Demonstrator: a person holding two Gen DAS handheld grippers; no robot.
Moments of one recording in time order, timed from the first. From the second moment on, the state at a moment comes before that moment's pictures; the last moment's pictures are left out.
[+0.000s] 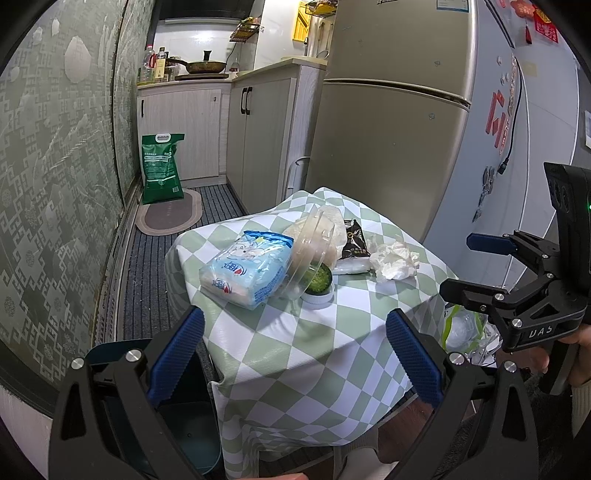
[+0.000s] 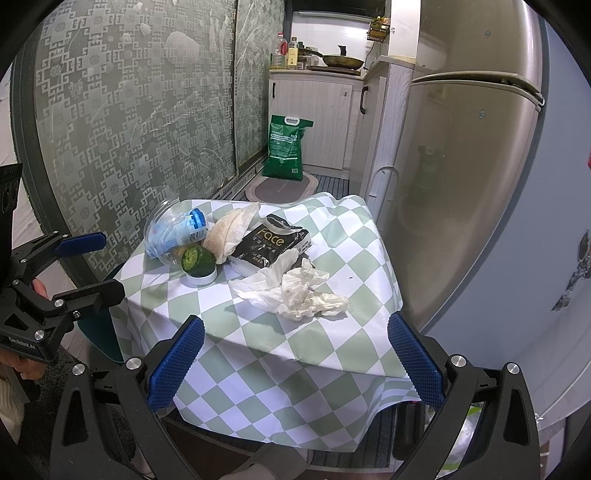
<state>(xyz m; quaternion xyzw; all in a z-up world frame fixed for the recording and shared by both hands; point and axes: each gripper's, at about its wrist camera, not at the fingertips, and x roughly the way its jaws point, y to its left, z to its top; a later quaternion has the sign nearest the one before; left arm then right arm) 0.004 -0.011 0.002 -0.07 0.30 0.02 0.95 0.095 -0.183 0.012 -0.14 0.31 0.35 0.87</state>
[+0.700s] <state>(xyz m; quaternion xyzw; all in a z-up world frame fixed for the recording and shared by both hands) 0.005 -0.012 0.001 -0.07 0.30 0.02 0.95 0.096 -0.186 0.013 -0.14 0.32 0.36 0.87</state>
